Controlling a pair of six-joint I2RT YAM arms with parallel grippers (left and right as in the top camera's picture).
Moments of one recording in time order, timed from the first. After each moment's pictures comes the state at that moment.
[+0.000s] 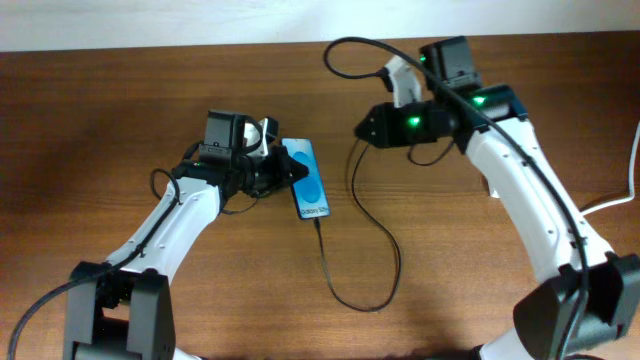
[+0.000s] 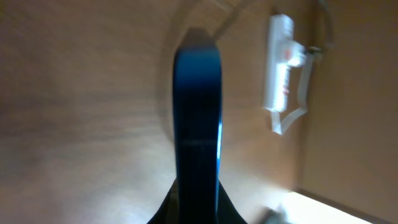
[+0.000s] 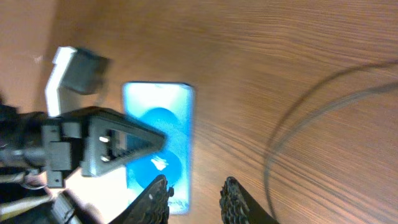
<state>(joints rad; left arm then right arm) -0.22 1.68 1.08 -0.36 0.69 -0.58 0.24 1.73 1.61 -0.90 -0.56 0.17</state>
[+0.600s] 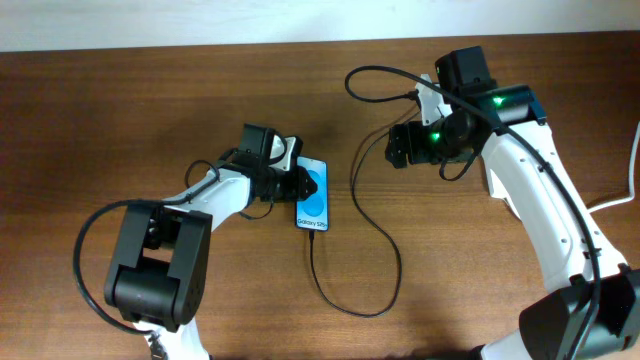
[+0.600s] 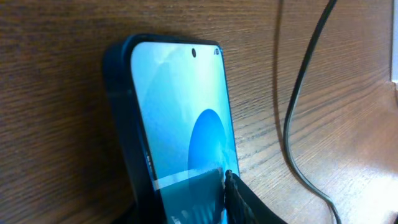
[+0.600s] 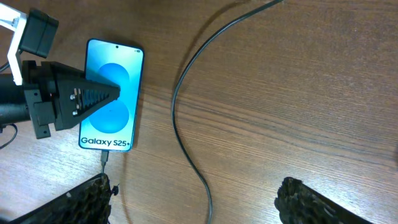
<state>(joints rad) -0.29 1.96 1.09 -0.24 0.53 -0.28 0.20 1.69 1.61 -1.15 -0.23 0.11</state>
